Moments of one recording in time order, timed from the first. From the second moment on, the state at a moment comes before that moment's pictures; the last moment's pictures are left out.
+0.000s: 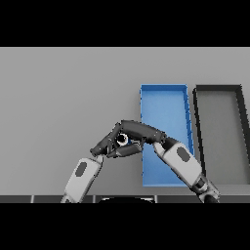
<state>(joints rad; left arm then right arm) -0.22 -0.07 -0.38 -1.56 -0.06 -0.38 -0.03 -0.59 -0.19 0.43 -1.80 -0.31 0.46 0.38</state>
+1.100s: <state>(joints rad) -0.21 -0.03 -0.36 -1.57 -0.18 -0.42 0.07 -0.58 -0.17 0.44 -1.83 -0.30 0.35 0.36</state>
